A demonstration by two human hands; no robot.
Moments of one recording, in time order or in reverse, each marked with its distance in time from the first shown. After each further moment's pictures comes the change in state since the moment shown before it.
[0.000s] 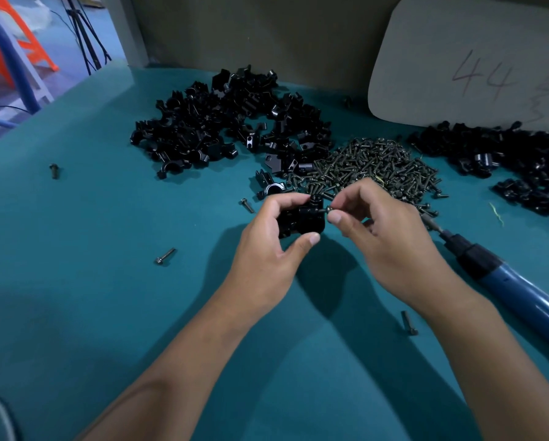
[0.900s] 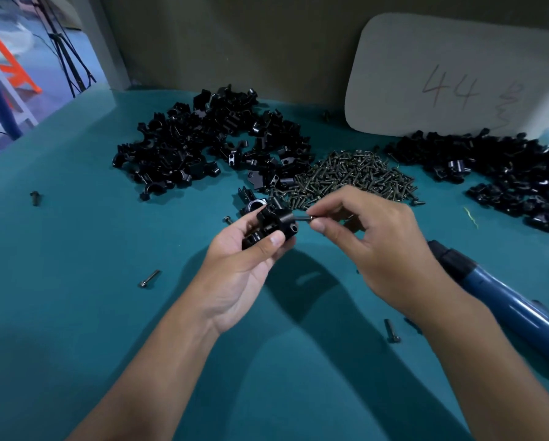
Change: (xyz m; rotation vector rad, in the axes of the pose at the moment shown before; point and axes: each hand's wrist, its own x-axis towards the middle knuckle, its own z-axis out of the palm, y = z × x) left_hand 0.009 0.007 -0.010 -0.844 -0.077 -0.306; right_hand -0.001 -0.013 -0.017 -0.076 0.110 -0.205
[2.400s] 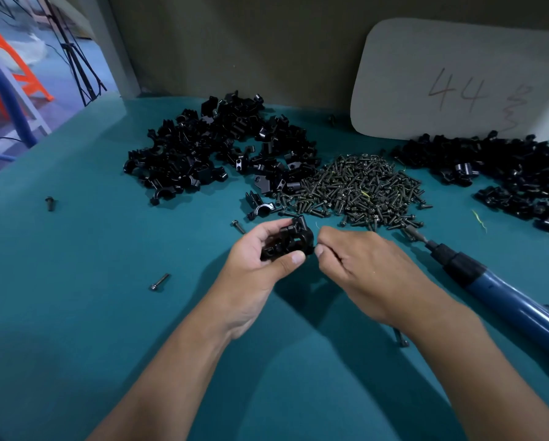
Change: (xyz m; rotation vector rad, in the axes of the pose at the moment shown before) left_hand -0.006 -0.007 0.000 0.366 0.080 -0.038; right_hand -0.010 0.007 0.015 -0.330 -0.391 0.139
